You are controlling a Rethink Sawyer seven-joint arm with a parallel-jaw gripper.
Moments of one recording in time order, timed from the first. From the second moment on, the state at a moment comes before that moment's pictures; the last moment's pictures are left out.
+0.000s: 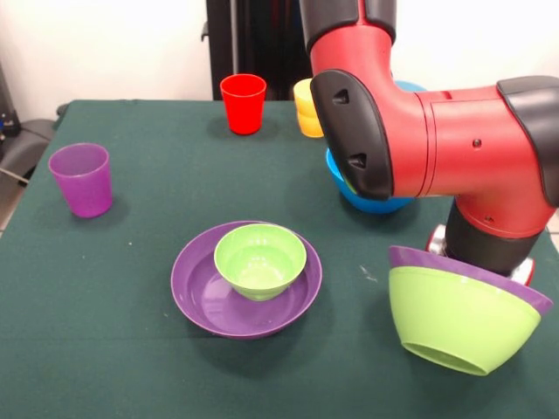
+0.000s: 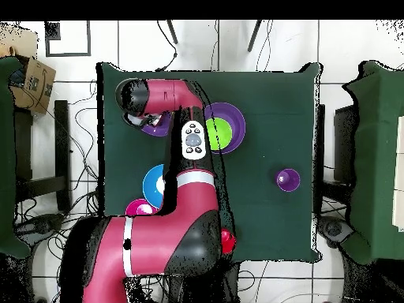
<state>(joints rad) -0.01 -0.07 0.09 0.75 -0.06 1.01 2.33</state>
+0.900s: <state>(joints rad) -0.02 -0.18 0.07 0.90 -0.09 0.94 2.33</state>
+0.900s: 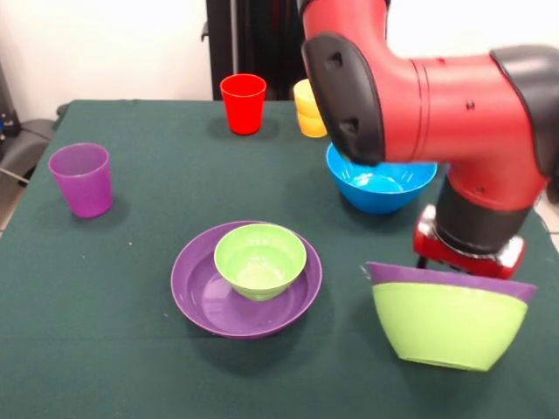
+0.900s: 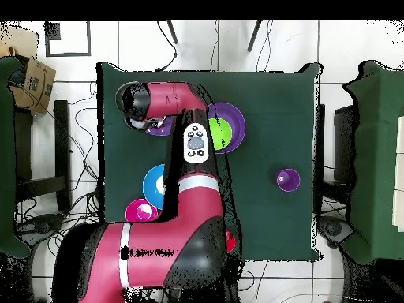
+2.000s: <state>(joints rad) -0.18 -0.41 0.07 1.05 -0.11 1.01 2.33</state>
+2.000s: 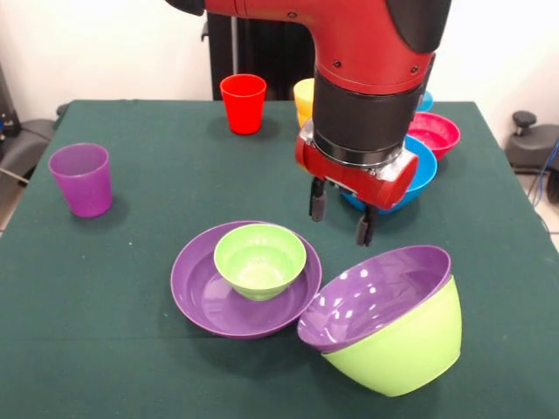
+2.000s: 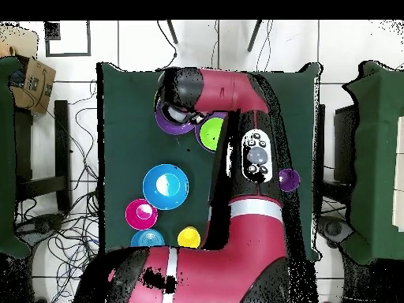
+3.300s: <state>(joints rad) -0.19 -0.55 0.10 1.18 -0.11 0.92 2.33</state>
